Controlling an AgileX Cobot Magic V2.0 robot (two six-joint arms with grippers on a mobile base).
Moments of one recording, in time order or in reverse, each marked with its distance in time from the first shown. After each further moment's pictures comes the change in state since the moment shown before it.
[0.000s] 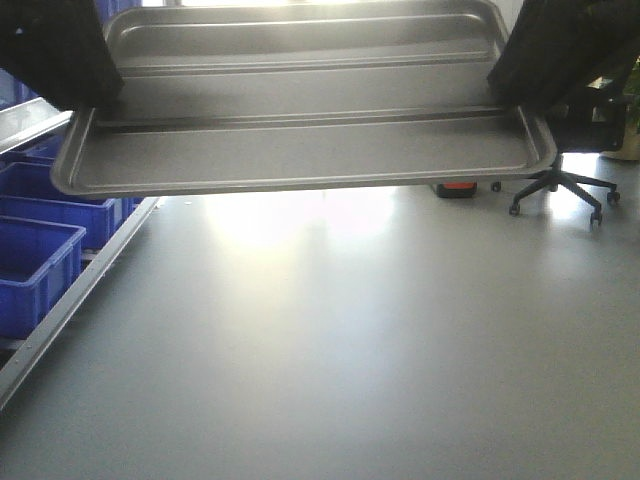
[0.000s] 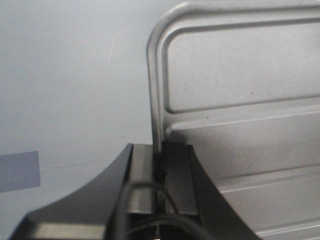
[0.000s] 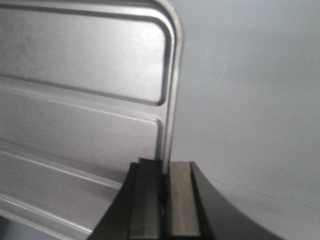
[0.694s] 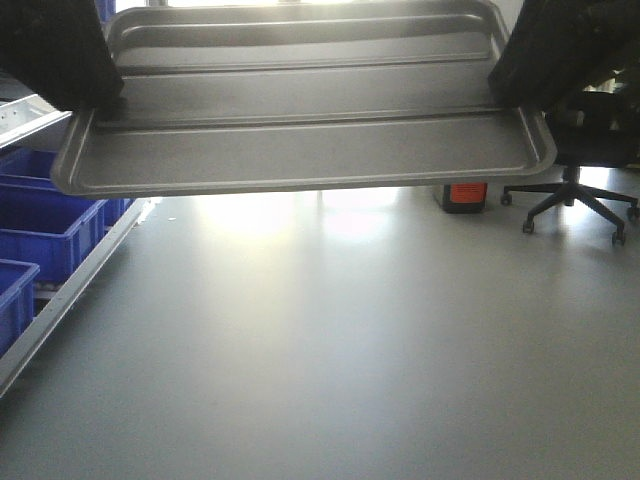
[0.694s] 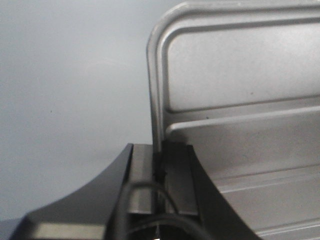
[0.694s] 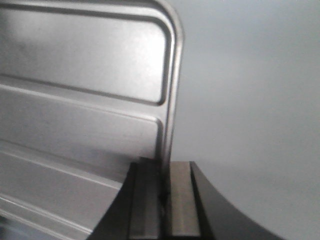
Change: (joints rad) left arm 0.000 0.000 0.000 0.000 0.002 0.000; right arm 0.000 0.000 0.000 0.000 0.002 0.000
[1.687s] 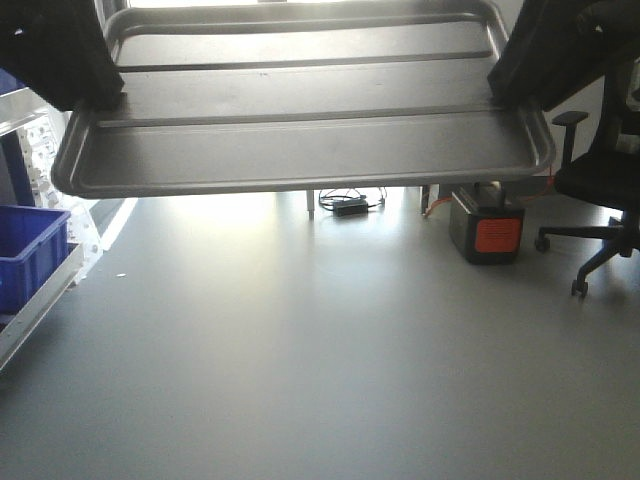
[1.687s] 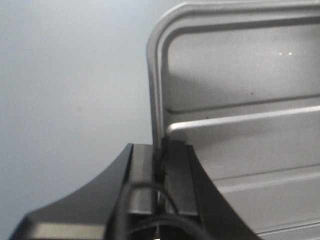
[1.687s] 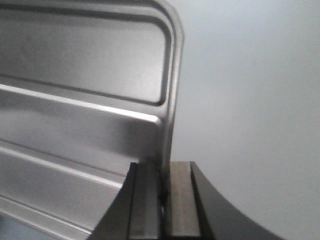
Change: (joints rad) left arm 0.000 0.000 0.000 0.000 0.000 0.000; right arm 0.000 0.000 0.000 0.002 0.000 0.000
